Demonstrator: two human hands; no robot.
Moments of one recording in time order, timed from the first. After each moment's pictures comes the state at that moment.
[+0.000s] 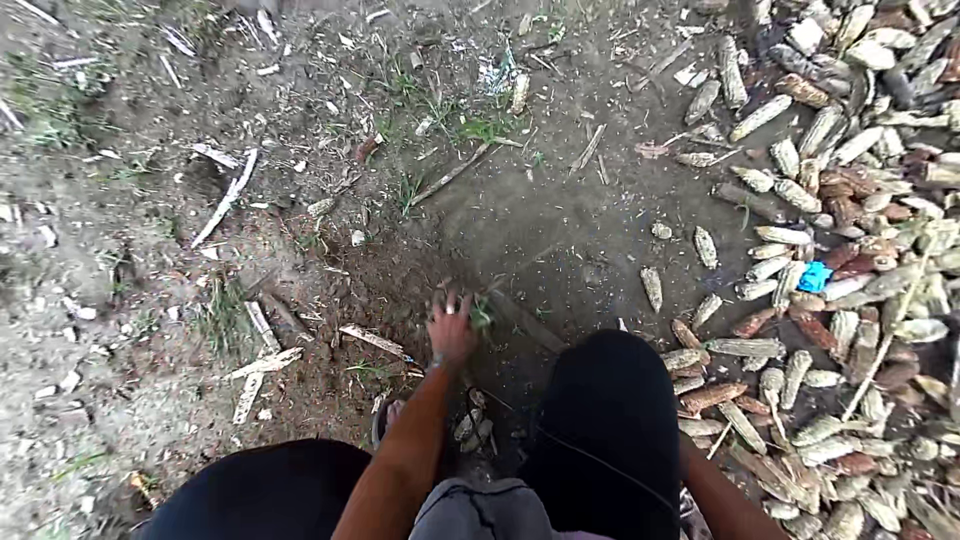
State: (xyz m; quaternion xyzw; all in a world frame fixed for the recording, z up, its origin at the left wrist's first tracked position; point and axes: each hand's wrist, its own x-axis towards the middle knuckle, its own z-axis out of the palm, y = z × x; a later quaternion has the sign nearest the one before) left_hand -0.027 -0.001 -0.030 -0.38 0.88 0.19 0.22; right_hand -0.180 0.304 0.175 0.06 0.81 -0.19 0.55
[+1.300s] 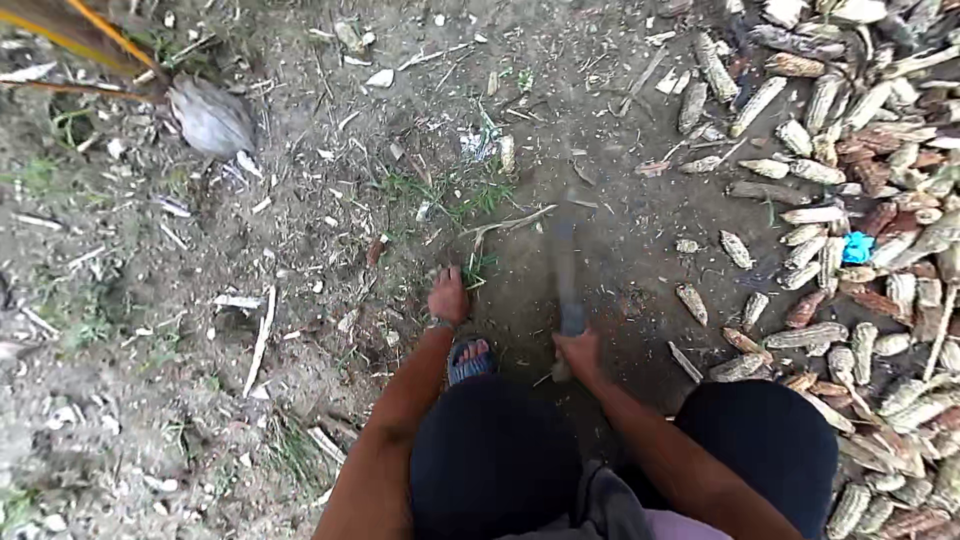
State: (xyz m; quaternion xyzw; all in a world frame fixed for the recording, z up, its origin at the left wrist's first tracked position) left_hand -0.201 -0.202 -0.005 -0.29 0.90 0.16 0.29; right_hand -0.192 0.078 -0.020 0.24 0.79 -0.47 0.32
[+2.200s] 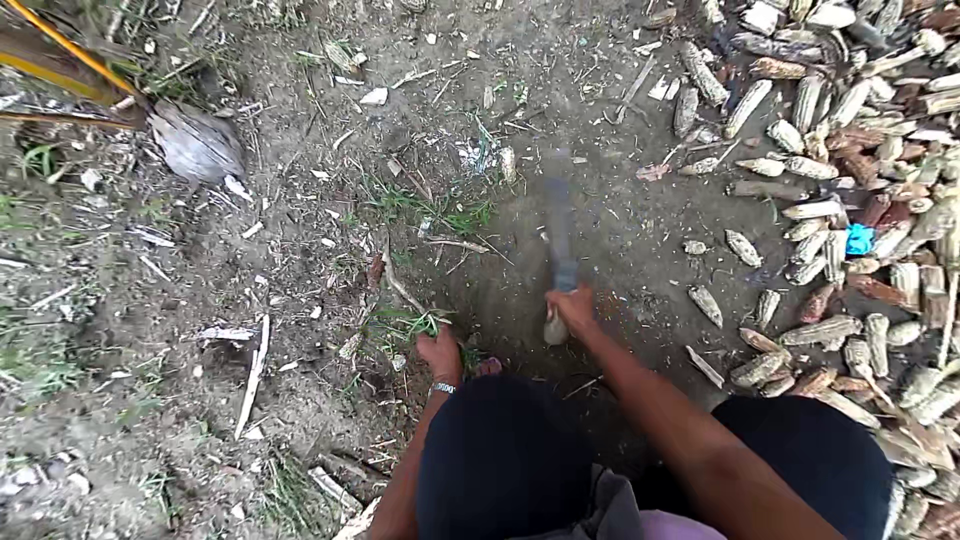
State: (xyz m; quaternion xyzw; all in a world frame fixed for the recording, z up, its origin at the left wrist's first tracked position) left_hand -0.140 -0.191 0.003 -0.60 0.62 0.50 -0.11; right_hand -0.271 0.012 -0.024 0.20 0.75 -0.54 0.32
